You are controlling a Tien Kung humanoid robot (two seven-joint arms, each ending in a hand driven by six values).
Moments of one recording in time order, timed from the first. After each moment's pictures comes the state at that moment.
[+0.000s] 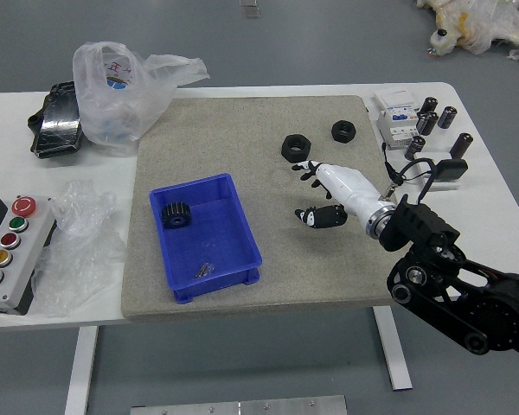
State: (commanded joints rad) left arm -0.04 0.20 -1.01 -0.32 0.98 -0.01 0.43; right arm 0.53 -0.36 0.65 1.39 -1.79 -0.13 -0.34
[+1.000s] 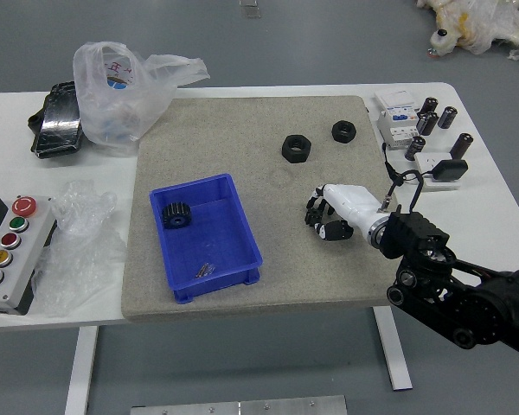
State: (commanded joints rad) left arm -0.04 0.20 -0.99 -0.32 0.97 -0.01 0.42; right arm 0.57 -0.34 0.56 1.22 -1.83 -0.10 -0.32
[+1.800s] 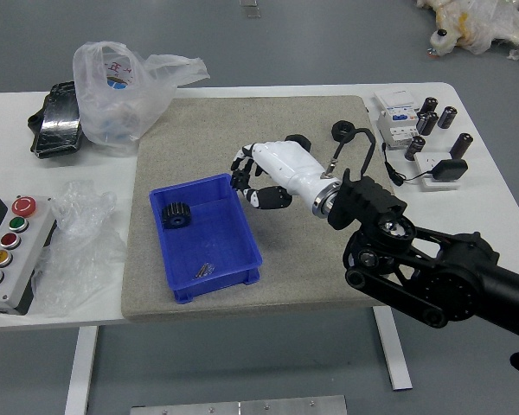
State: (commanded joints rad) left arm -0.05 0.20 -1.02 -0.33 1.00 -0.01 0.43; right arm 0.78 -0.24 0.43 1.36 -1.80 -0.18 -0.28
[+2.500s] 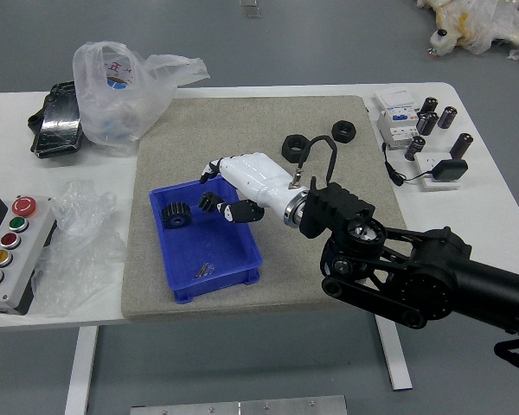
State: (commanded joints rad) left arm -0.05 0.20 -1.04 -0.33 1.02 -0.02 0.44; right arm 0.83 -0.19 0.35 1.32 -1.78 -0.17 -0.31
